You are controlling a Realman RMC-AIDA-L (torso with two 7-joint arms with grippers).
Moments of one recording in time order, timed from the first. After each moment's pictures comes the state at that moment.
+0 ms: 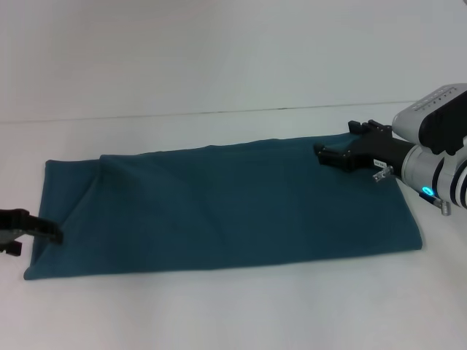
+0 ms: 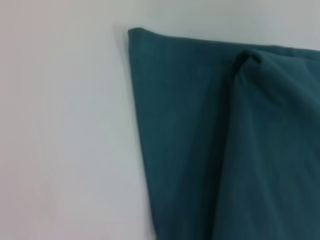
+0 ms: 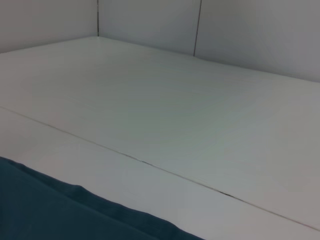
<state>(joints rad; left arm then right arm) -0.81 -1.87 -2.51 -0.62 -0.39 1.41 -2.60 0.68 2.10 -0.83 -0.41 -1.63 -0.65 1.09</state>
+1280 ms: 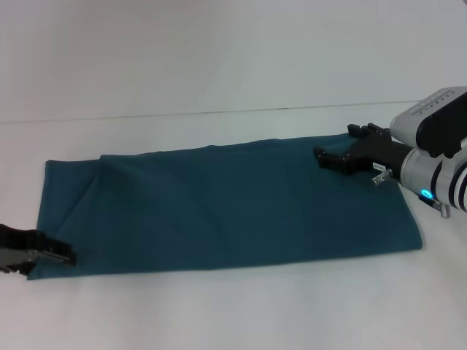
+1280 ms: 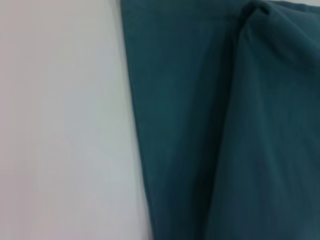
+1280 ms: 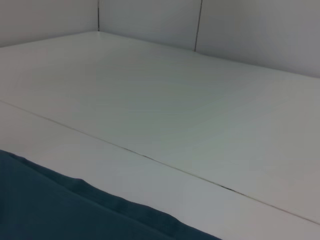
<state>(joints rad) -0.81 -1.91 -2.48 -0.60 -0.36 1.41 -2.62 0.68 2.10 -0.83 -0.40 -1.62 -0.65 1.07</state>
